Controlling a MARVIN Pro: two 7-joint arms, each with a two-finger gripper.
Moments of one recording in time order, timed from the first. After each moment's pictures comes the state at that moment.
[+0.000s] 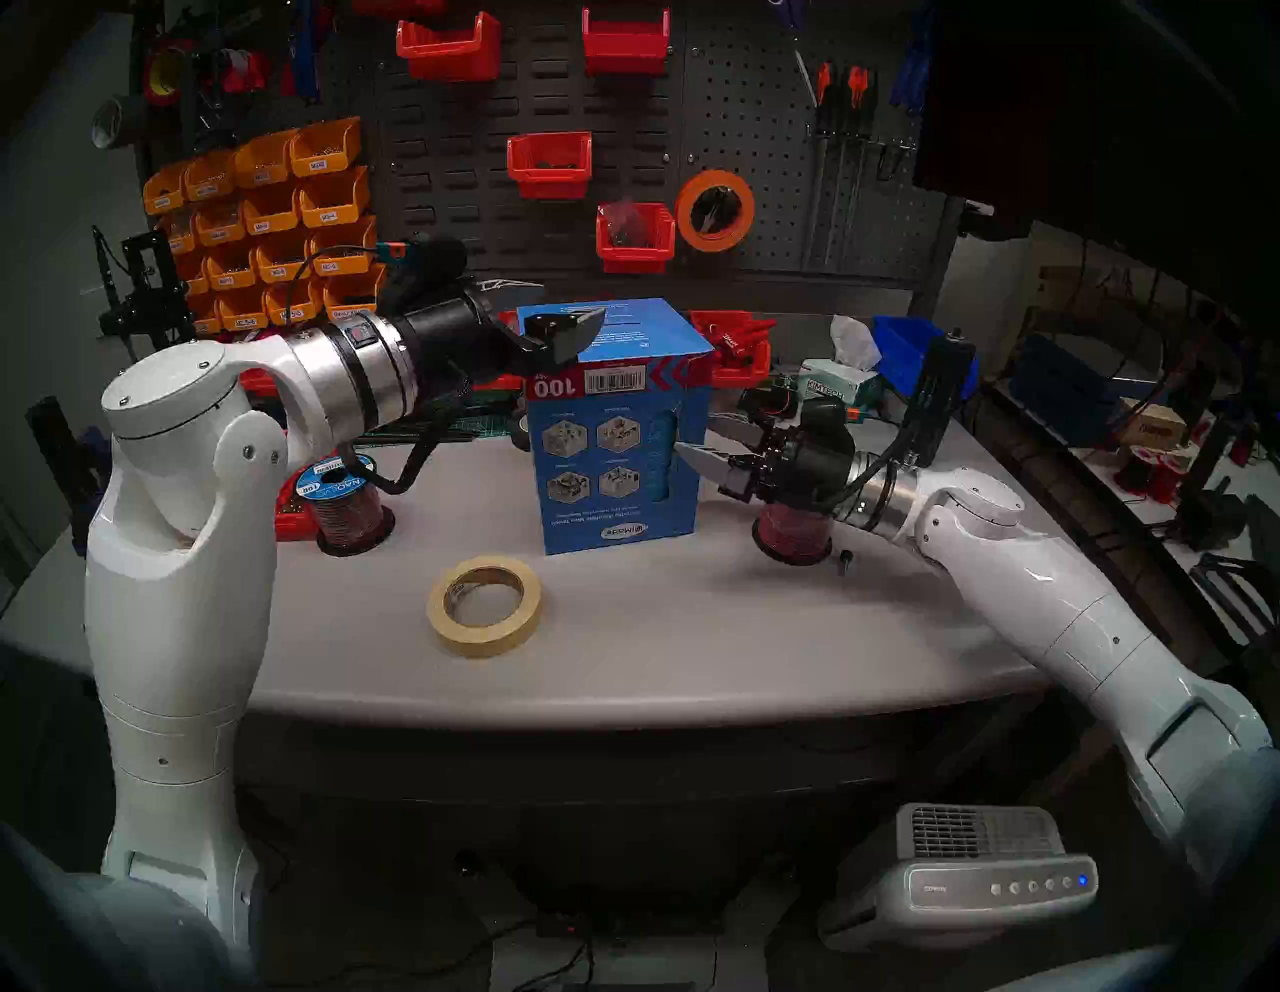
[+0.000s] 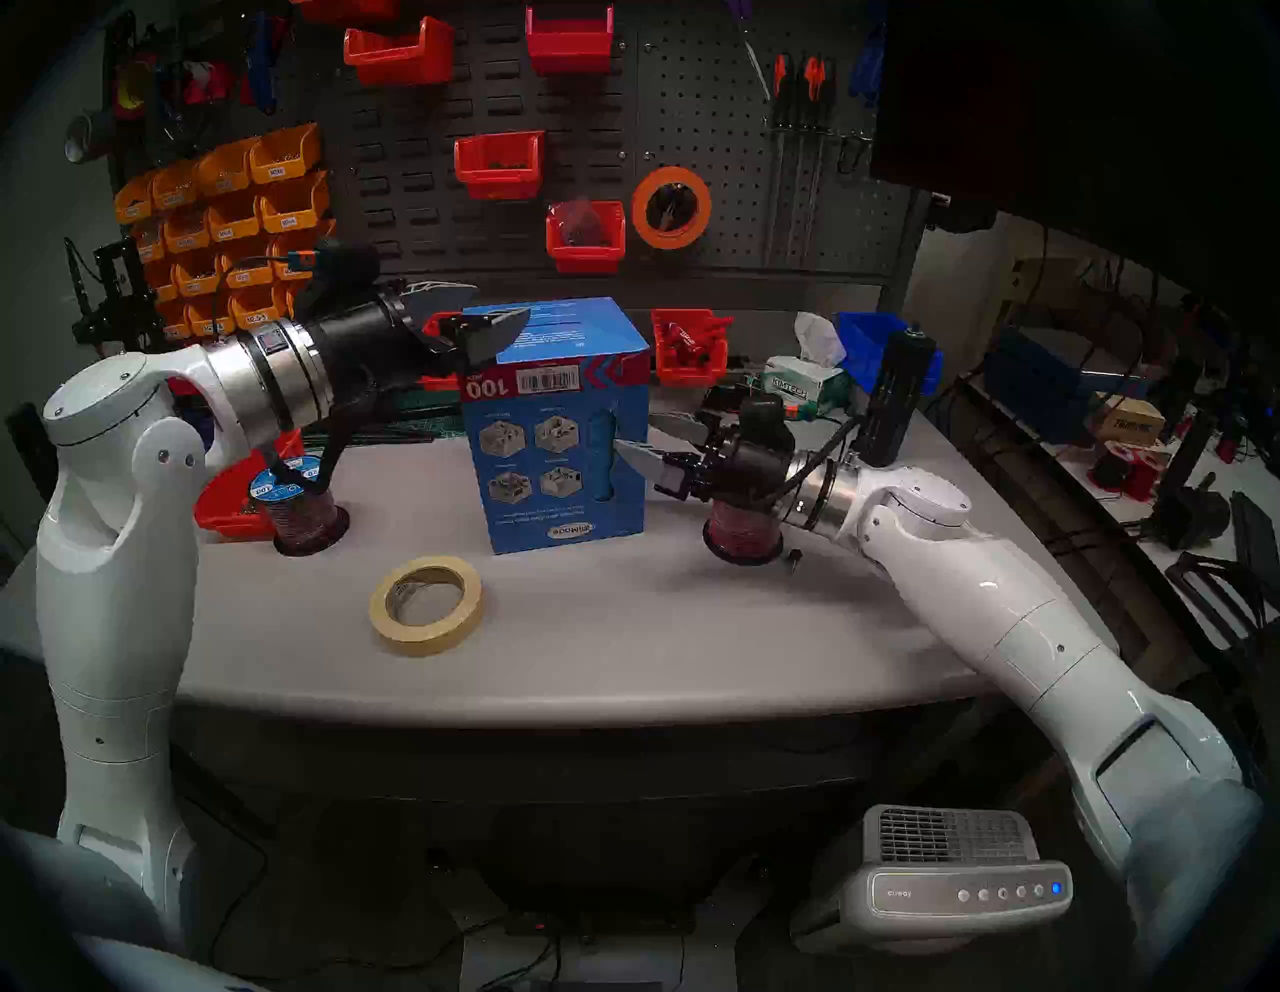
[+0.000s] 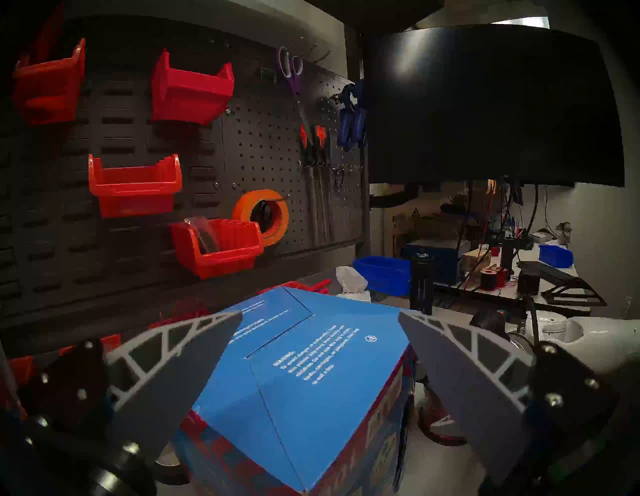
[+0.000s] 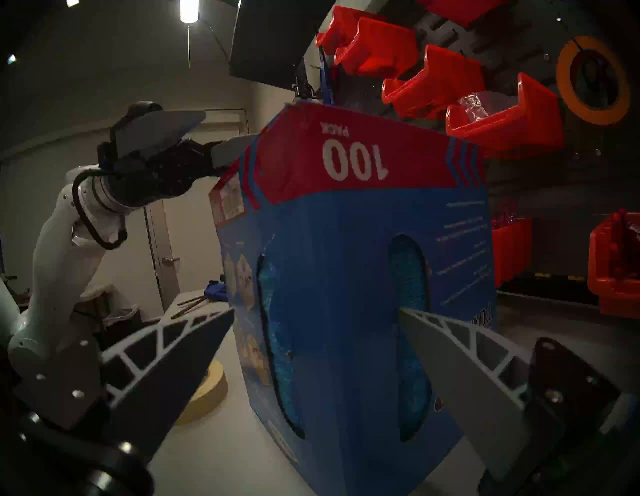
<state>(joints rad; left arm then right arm) 1.32 -1.16 -1.69 -2.18 -0.53 0.78 -0.55 -0.99 -0.80 0.91 -1.40 1.06 -0.02 0.91</state>
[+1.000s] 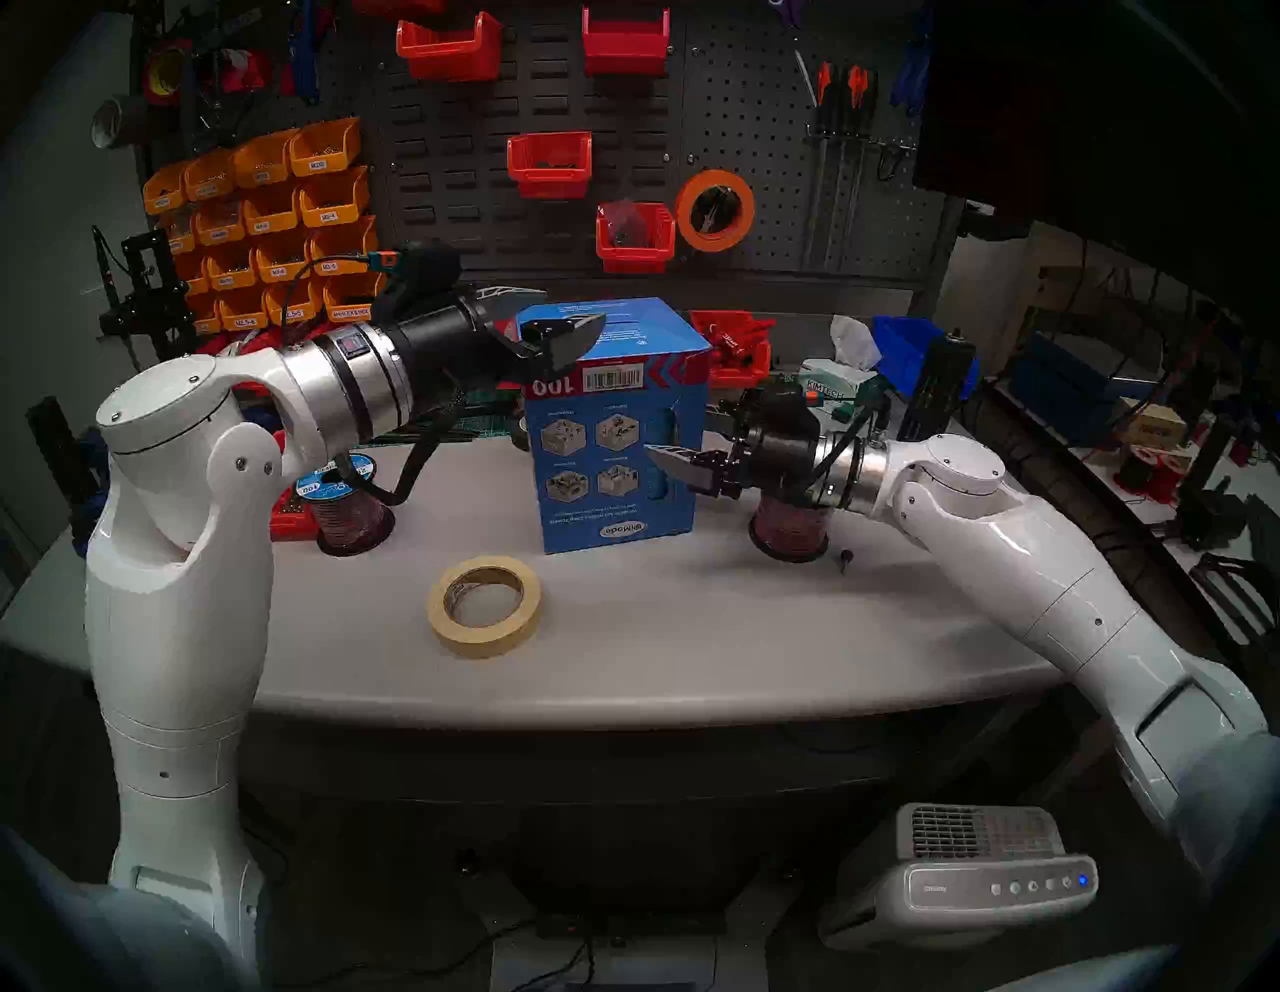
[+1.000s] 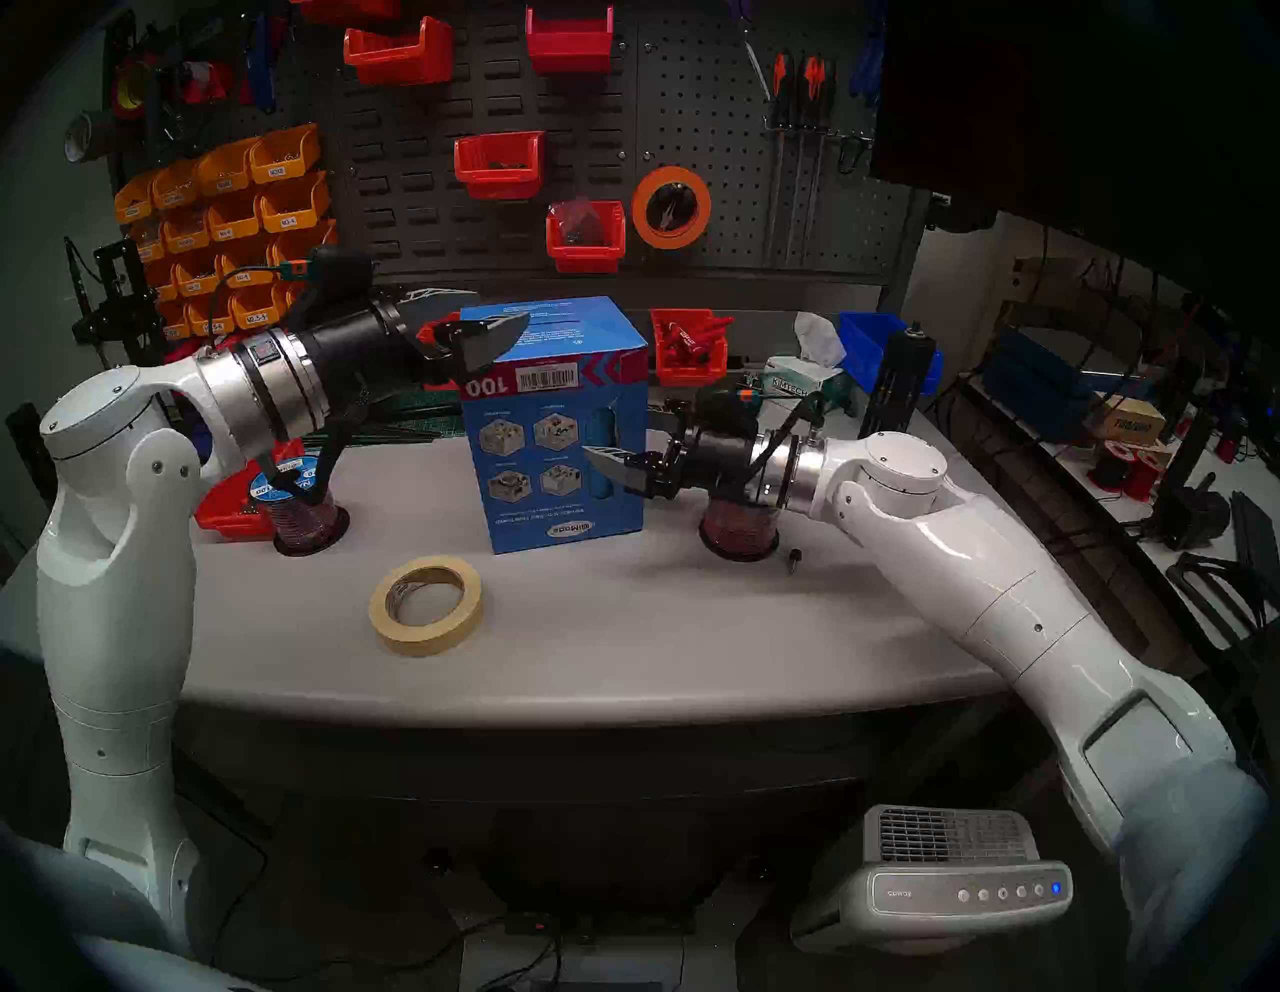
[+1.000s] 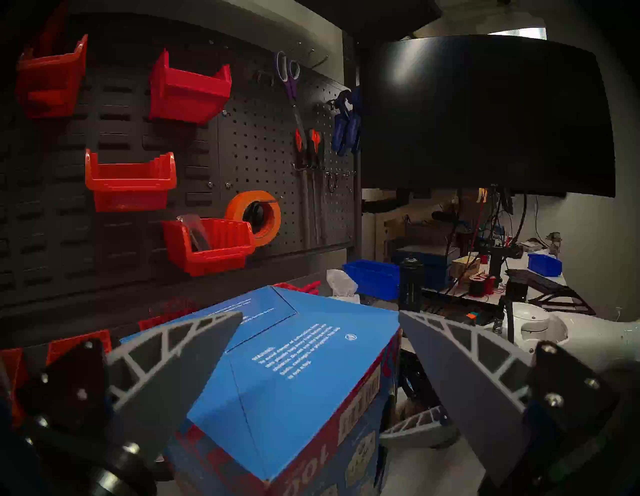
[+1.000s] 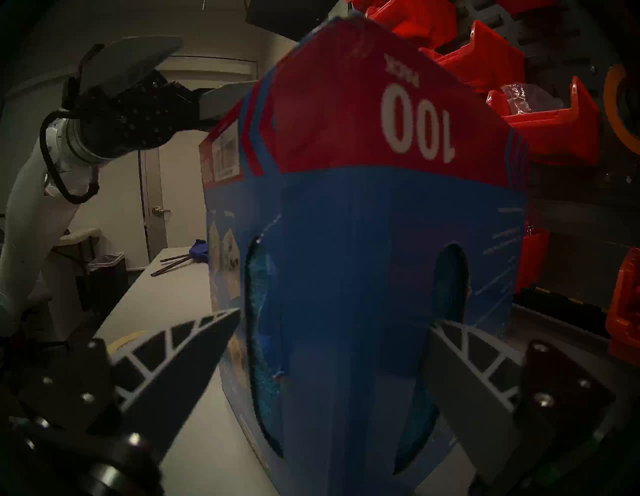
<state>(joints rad) 1.35 -1.18 -1.72 -2.19 -0.54 0.78 -0.59 -0.92 -0.83 0.89 -1.43 0.92 0.04 0.84</state>
